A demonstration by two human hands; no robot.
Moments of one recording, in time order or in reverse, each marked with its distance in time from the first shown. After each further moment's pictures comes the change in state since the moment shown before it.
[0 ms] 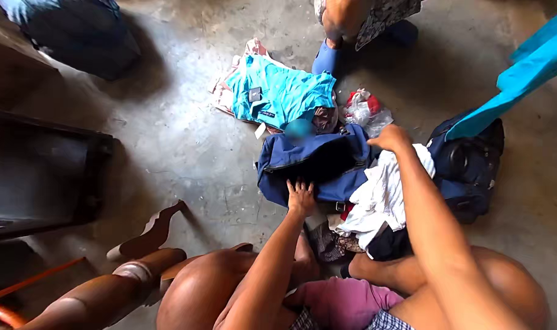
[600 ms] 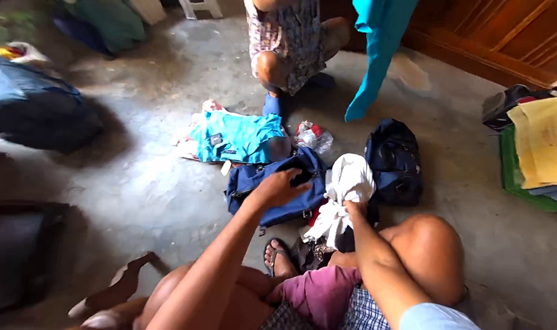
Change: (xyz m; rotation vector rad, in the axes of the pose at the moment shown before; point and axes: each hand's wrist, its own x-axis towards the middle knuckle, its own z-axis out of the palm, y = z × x) left_hand -0.158 0.070 -0.192 -0.302 0.145 0.447; right_hand -0.145 0.134 0.203 0.873 0.138 0.676
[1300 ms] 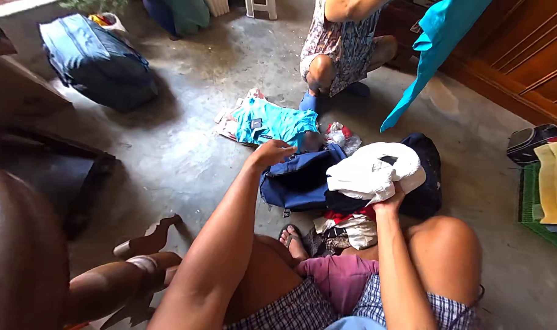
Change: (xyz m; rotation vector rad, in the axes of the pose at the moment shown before) left_hand -0.025 -0.149 -0.053 -0.483 0.223 -0.196; right_hand -0.153 -0.083 -0.039 1.523 -0.375 -0.462
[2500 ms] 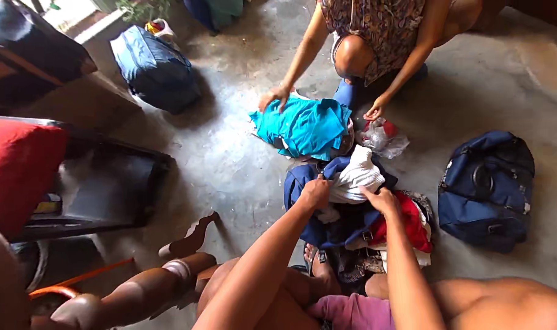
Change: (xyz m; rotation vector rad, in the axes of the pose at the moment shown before) left_hand 0.060 -0.031 0.106 0.748 -0.232 -0.139; right_hand 0.096 0.117 0.005 -1.867 -0.270 0.456
